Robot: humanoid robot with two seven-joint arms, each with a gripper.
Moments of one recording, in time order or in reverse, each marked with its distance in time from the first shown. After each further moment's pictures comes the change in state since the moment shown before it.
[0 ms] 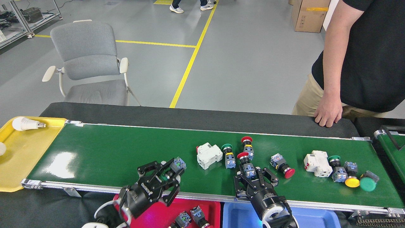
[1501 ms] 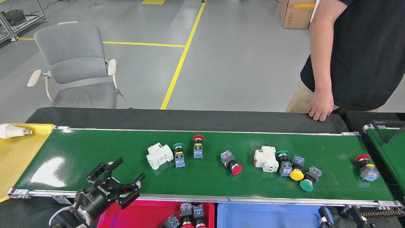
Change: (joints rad) left arm -0.292 0.040 0.175 0.421 0.006 0.026 -0.070; right arm 0.400 0.004 -0.643 -0.220 -0.051 -0.291 -0.162
